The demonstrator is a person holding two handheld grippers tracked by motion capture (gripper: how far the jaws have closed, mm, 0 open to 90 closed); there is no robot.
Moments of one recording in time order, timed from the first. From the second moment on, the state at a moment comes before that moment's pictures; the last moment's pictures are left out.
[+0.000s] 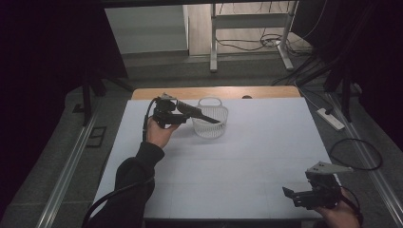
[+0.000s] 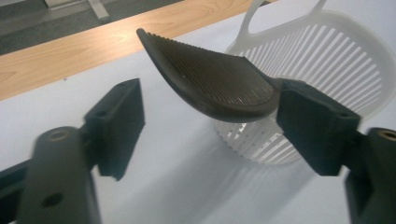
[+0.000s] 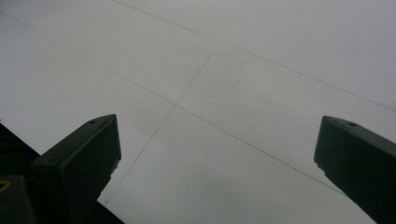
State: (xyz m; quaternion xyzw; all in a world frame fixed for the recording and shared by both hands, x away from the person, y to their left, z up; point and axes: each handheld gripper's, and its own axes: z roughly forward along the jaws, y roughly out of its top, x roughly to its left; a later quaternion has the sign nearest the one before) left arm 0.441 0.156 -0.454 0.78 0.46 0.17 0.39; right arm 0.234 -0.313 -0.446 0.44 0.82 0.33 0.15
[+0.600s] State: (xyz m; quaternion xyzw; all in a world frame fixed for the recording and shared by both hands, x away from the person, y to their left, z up) left arm 0.433 0.167 -0.454 0.78 0.45 0.15 0.40; right arm 0.234 -0.313 -0.446 0.45 0.82 0.33 0.16
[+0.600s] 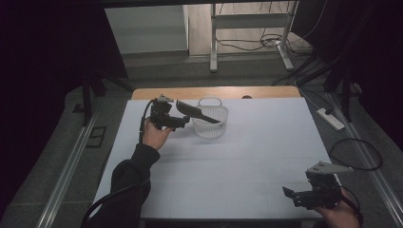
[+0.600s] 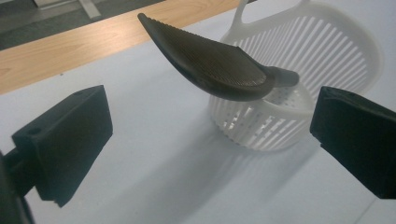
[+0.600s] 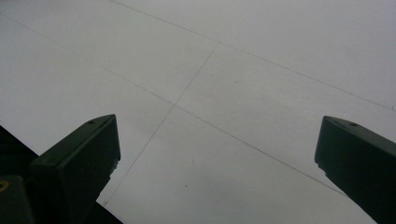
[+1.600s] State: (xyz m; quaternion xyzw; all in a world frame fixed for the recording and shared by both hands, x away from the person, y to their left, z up) left arm 0.403 0.179 -0.450 0.78 0.43 0.15 0.42; right arm 0.234 -0.312 -0.446 0.45 0.81 0.33 0.16
